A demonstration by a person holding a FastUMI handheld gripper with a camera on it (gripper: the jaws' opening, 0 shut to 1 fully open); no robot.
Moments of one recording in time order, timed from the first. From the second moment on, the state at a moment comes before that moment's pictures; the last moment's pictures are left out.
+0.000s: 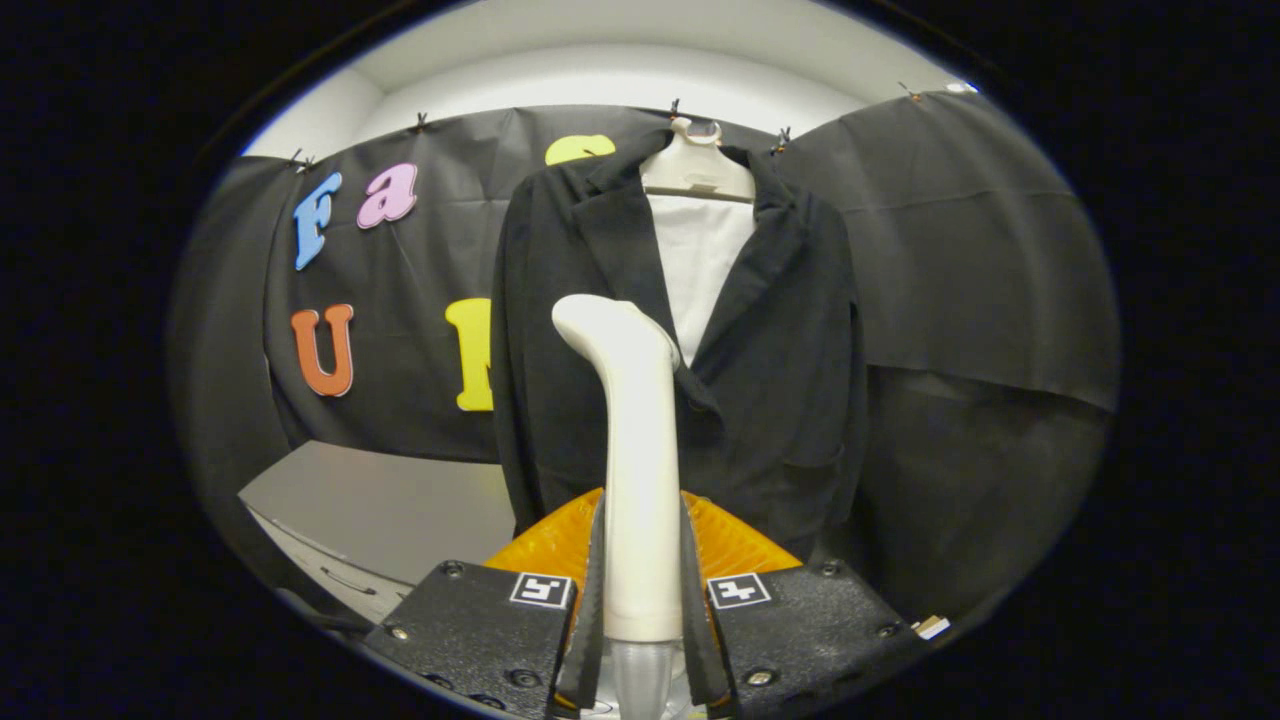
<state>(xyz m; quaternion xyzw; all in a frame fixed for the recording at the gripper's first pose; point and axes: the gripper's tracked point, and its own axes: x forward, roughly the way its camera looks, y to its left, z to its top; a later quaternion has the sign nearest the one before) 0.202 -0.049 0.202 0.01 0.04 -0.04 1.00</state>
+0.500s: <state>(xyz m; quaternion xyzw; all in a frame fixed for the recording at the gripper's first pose) 0.204 -0.051 0.149 0.01 0.10 -0.05 0.99</state>
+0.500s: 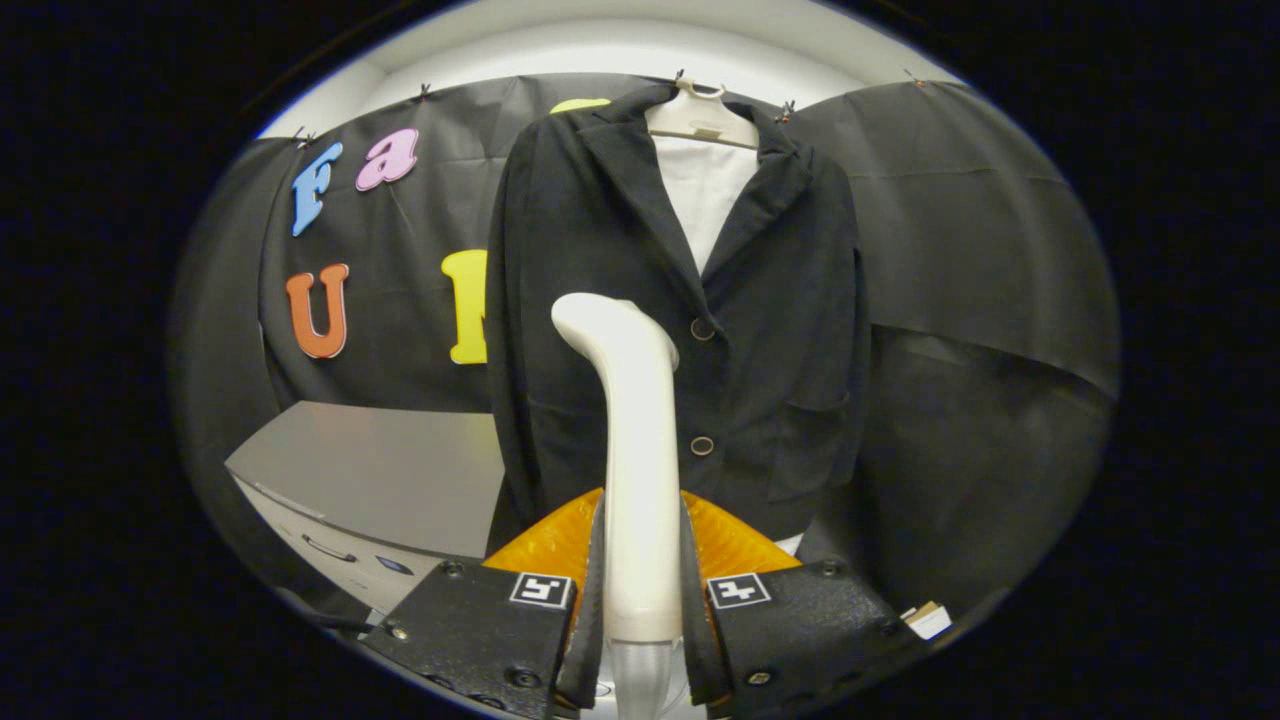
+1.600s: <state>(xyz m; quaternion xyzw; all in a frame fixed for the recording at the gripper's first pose) 0.200 -0.061 0.025 0.00 0.22 -0.06 0.97</state>
